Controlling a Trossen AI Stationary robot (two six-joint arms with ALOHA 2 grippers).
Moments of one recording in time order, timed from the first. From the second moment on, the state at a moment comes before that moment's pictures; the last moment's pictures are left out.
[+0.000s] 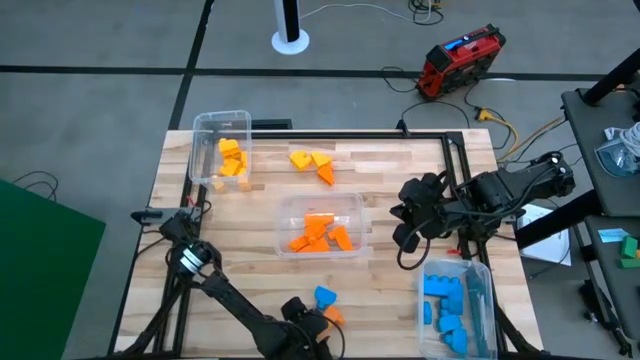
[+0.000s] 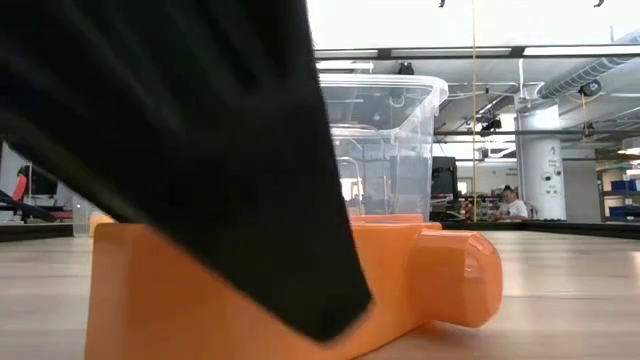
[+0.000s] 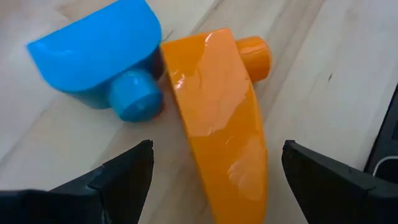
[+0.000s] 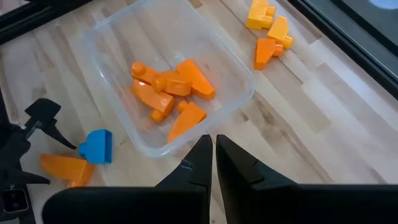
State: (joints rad) left arm -0.74 2.36 1.87 -0.79 -0.53 -1.25; right arm 0.38 1.35 1.57 -1.25 0.47 0.82
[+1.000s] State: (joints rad) left arm -0.74 2.37 1.87 -0.77 -0.59 -1.25; right arm 0.38 1.35 1.57 -1.24 0.47 0.81
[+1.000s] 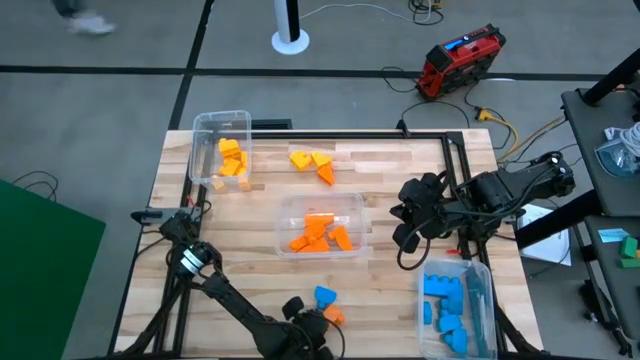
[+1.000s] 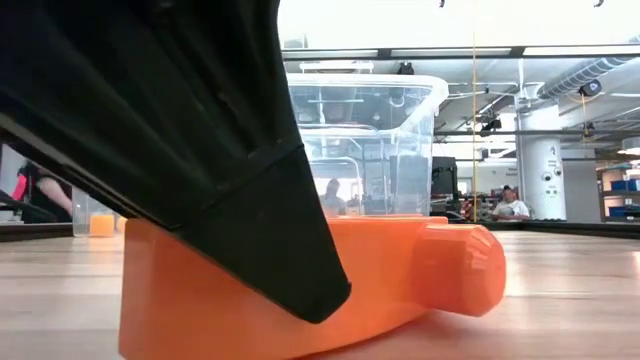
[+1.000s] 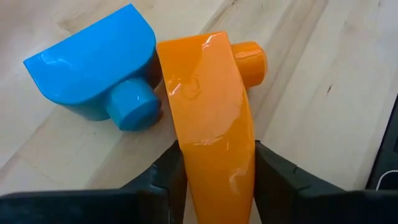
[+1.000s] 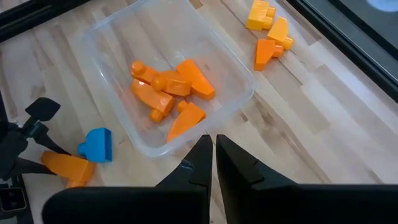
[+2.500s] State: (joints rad) left arm -0.50 2.00 2.19 -1.57 -0.59 -1.07; right arm 0.38 1.35 1.55 -1.24 0.47 0.79
